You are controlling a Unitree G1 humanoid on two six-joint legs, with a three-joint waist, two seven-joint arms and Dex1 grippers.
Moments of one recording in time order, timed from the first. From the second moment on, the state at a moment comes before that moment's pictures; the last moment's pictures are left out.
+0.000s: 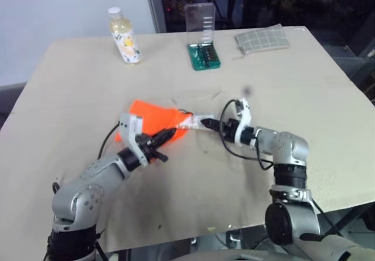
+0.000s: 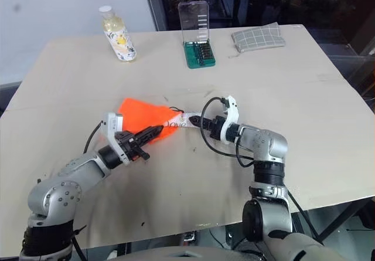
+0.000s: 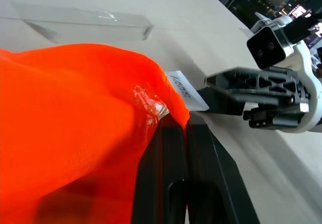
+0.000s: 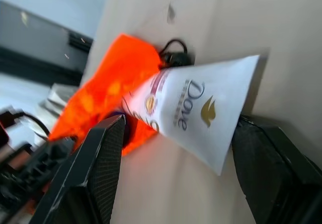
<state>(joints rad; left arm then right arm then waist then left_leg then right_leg) -0.04 0.49 0.24 -0.44 -0.85 0.81 -0.44 -0.63 0.13 -0.38 0.16 0.46 1.22 0.55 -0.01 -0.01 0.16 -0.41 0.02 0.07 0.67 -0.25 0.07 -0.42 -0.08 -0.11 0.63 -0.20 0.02</state>
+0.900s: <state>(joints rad) -0.06 0.49 0.23 -0.46 -0.85 0.80 -0.43 -0.58 0.14 -0.23 0.09 0.62 1.22 0.36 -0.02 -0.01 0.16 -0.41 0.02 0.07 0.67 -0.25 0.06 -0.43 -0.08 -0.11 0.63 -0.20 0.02</state>
